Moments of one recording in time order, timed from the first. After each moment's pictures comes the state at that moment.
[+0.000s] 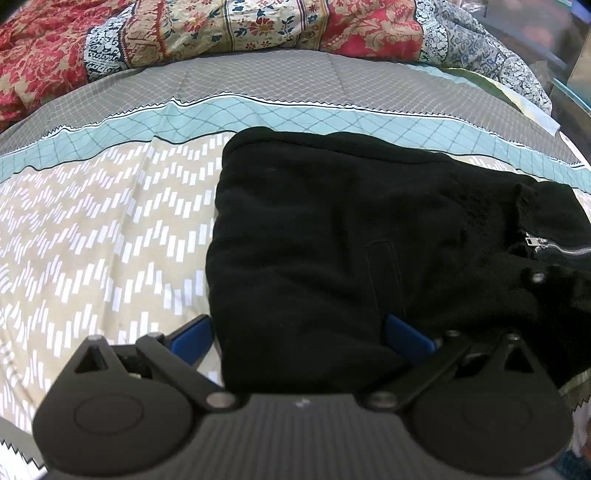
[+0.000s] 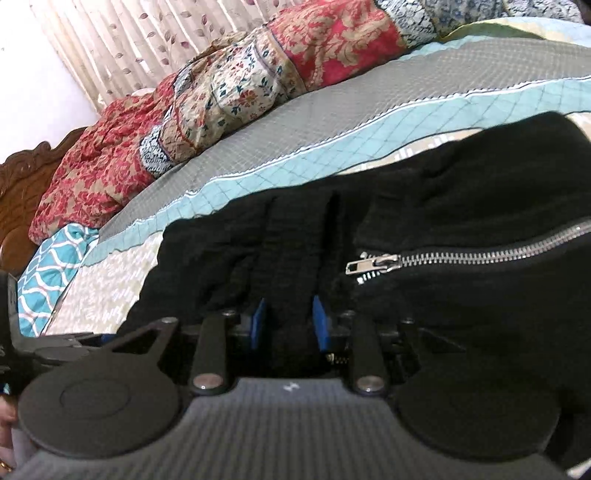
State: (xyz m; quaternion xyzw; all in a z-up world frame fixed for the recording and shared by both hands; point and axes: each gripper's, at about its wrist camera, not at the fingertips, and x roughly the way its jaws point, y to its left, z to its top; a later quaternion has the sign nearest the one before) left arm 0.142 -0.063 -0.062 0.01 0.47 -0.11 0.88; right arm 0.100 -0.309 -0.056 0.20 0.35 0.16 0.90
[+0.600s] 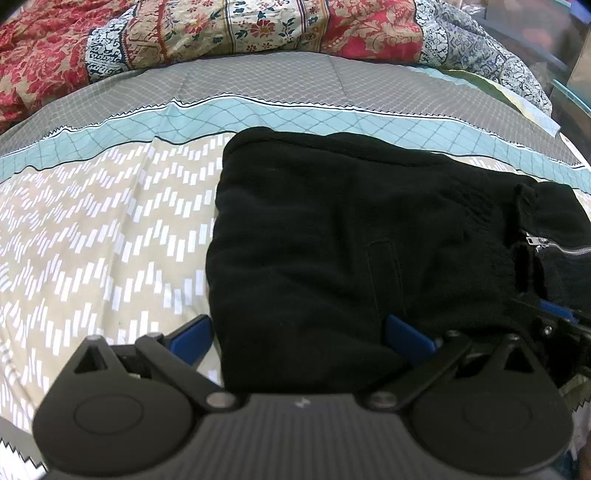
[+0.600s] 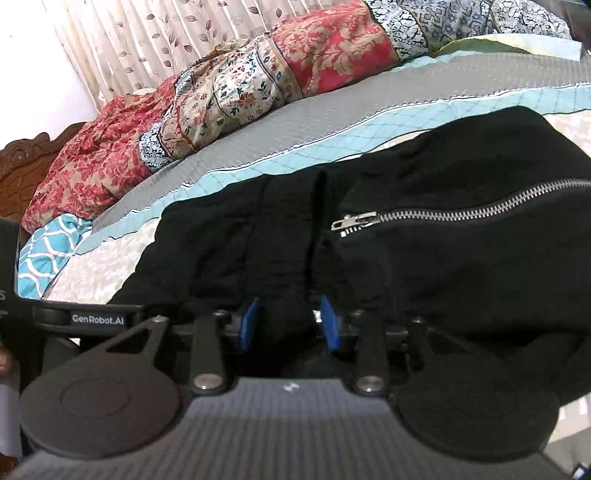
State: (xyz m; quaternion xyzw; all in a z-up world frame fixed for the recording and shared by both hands) left arm 0.139 -0.066 -0.063 0.00 0.46 -0.11 0.88; right arm 0.079 -0.304 -0.072 0.16 0.34 0.15 0.91
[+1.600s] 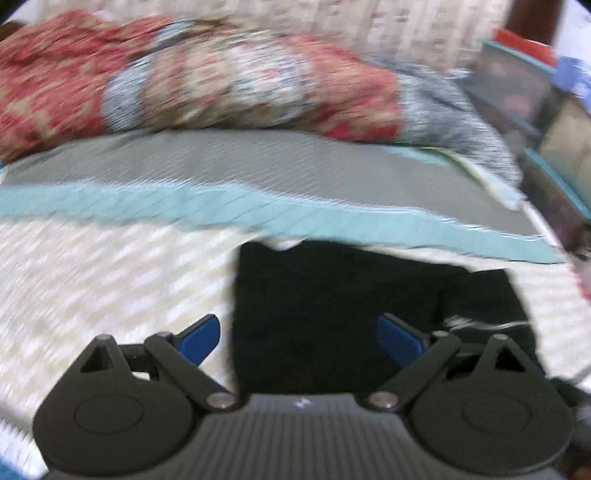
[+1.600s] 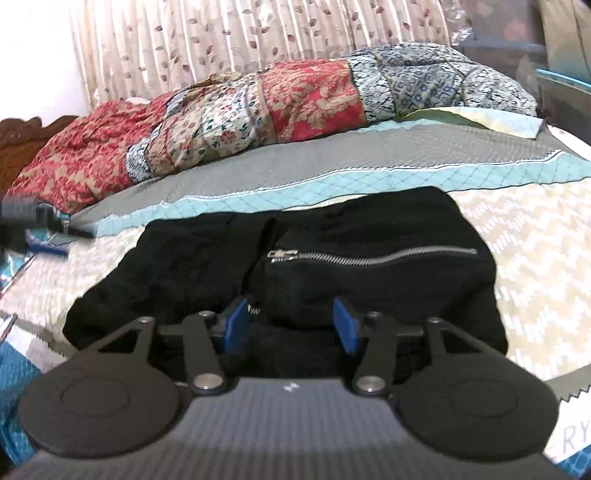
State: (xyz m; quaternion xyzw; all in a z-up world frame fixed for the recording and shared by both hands) left arm 0.122 -0.042 0.041 -0.05 0.40 -0.16 0.90; right arm 0.017 -0.331 -0.041 0.09 0.29 0.10 0.95
